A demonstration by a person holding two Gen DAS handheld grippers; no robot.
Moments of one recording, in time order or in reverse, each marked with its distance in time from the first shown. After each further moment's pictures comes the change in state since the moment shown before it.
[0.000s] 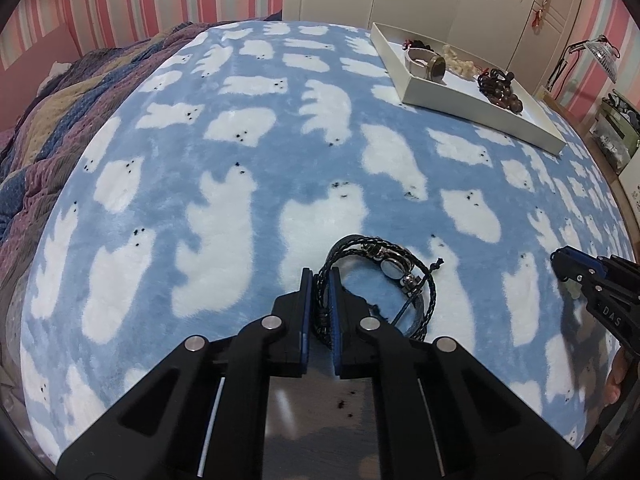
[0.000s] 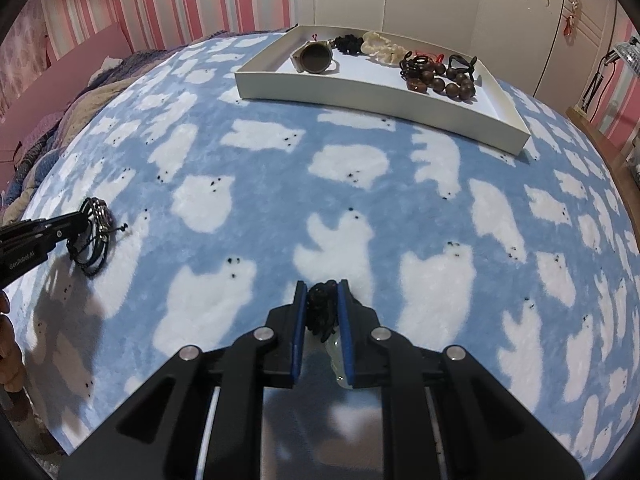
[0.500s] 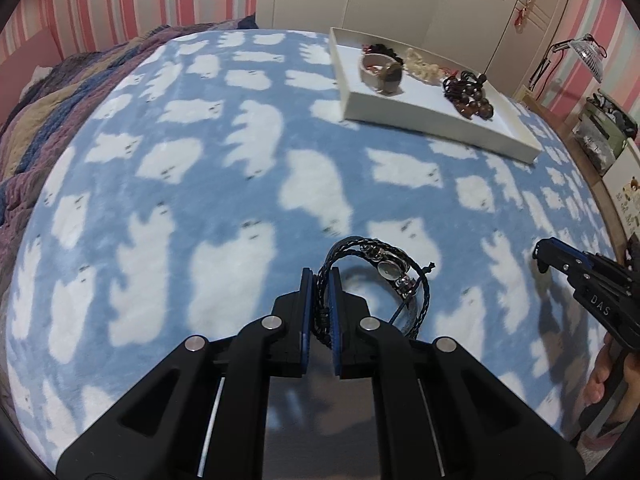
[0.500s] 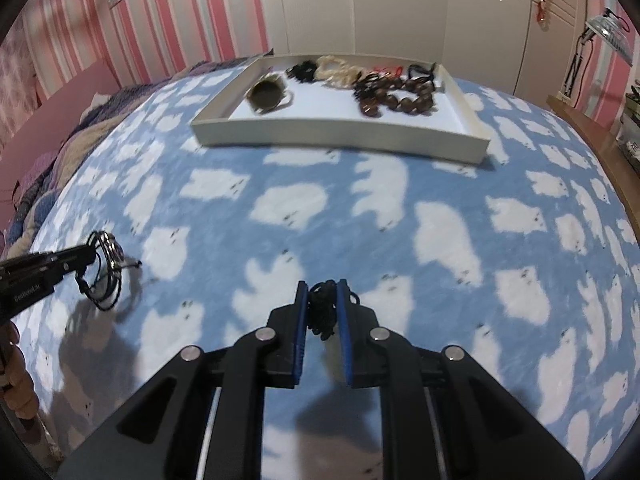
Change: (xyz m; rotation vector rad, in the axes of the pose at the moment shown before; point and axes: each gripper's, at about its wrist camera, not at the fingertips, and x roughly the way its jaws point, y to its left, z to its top) left arm 0.005 -0.053 0.031 0.014 0.012 -0.074; right arm -0.009 -0.057 0.020 0.109 -0.076 0.013
